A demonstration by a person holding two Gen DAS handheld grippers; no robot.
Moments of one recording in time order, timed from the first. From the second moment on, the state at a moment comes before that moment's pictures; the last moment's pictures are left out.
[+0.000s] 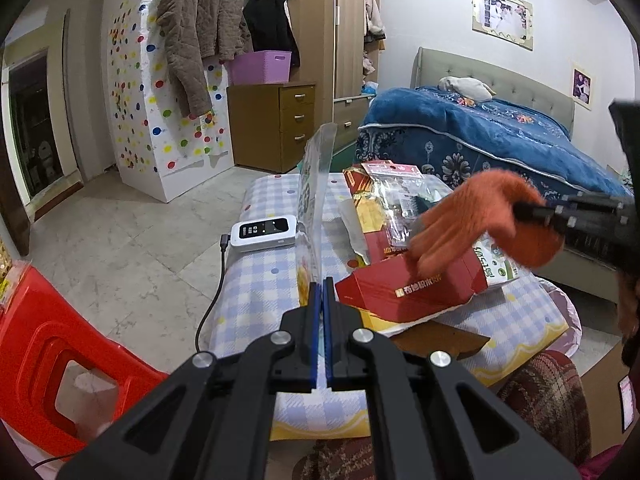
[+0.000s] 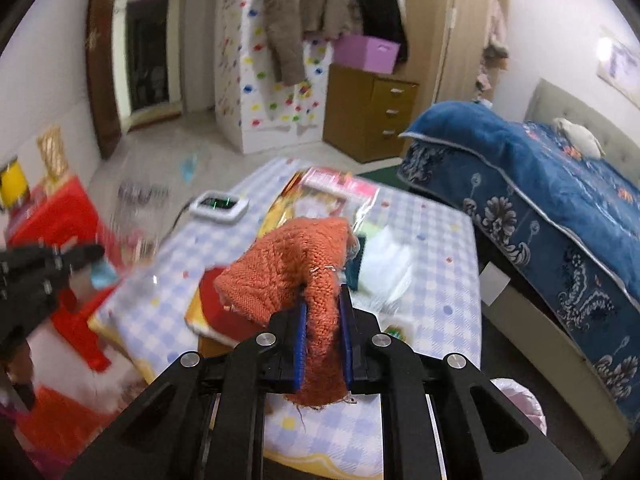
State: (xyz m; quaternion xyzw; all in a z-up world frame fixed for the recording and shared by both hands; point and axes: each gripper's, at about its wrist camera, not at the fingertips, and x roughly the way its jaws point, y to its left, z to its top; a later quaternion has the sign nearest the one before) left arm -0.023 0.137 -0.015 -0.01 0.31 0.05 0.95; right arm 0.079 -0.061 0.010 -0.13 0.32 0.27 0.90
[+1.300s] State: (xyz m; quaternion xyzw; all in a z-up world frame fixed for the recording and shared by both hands) left arm 0.065 -0.179 -0.035 0.09 0.34 -0.32 0.88; right arm 0.022 -0.352 -0.030 0.02 0.35 -0.04 0.94
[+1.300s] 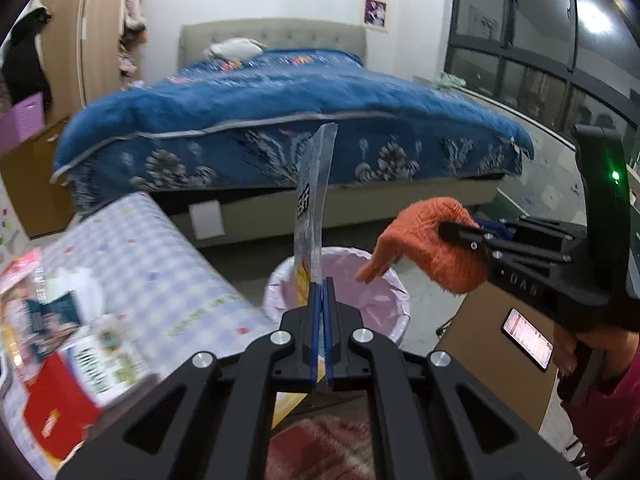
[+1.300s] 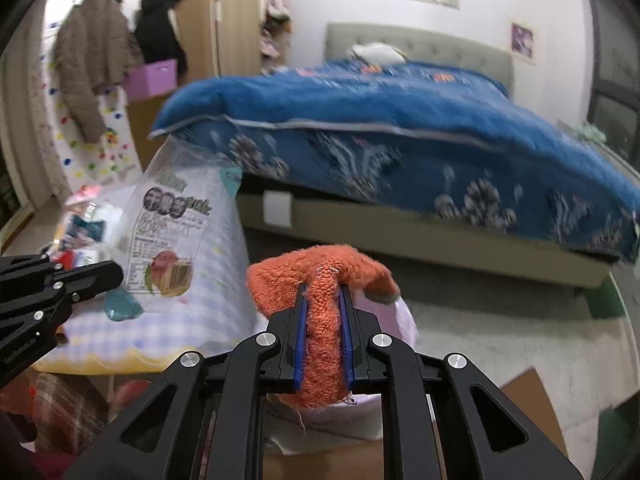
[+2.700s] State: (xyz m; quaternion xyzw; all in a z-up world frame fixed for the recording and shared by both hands) left arm 0.053 -0.082 -0.041 0.07 0.38 -0.19 0.90; right arm 0.055 -0.294 -0.040 0.05 0.37 0.04 0.93
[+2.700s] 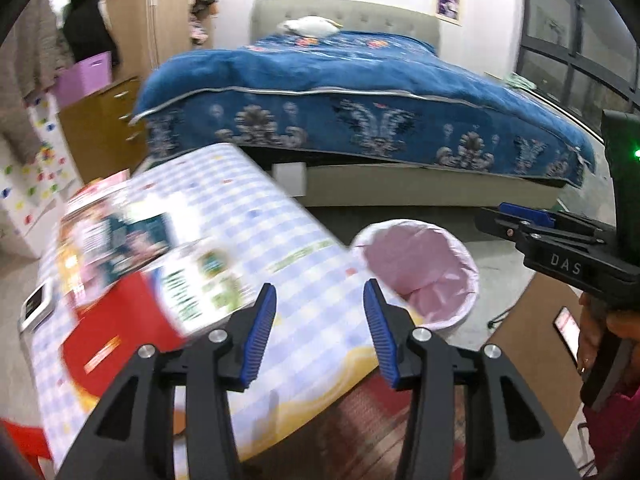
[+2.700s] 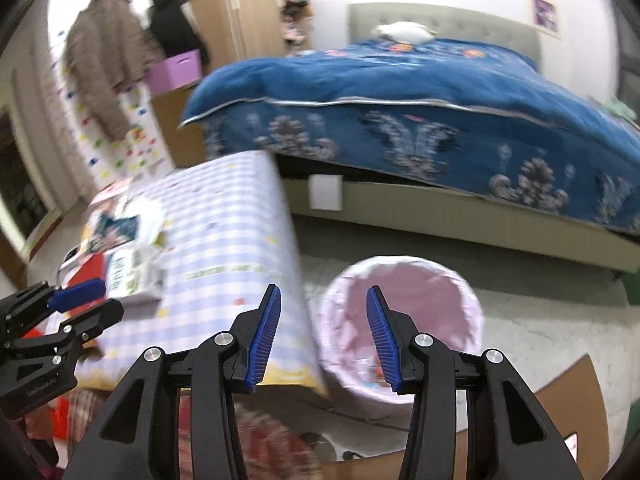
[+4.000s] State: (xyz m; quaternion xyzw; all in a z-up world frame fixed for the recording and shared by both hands) left arm 0.062 0.056 -0.098 0.07 0.41 -0.03 0.91; right arm 0.068 -0.179 -0.038 -0.02 0.40 0.12 0.91
